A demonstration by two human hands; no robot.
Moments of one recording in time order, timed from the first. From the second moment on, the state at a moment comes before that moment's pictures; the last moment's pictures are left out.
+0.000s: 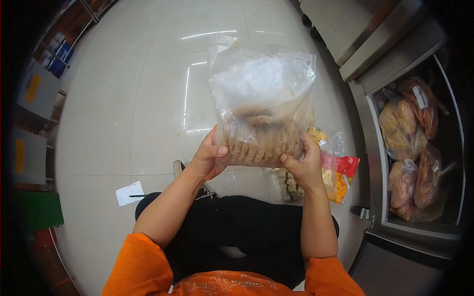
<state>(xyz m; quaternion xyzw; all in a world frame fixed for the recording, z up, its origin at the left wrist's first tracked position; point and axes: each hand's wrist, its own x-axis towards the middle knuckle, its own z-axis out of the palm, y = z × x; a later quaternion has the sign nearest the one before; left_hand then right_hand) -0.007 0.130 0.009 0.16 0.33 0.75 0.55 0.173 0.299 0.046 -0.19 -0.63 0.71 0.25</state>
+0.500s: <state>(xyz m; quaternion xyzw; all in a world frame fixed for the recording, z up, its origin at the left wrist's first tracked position) -0.002 0.131 0.009 0.16 0.34 0.76 0.54 0.170 0.298 0.040 -0.22 -0.71 0.61 0.28</state>
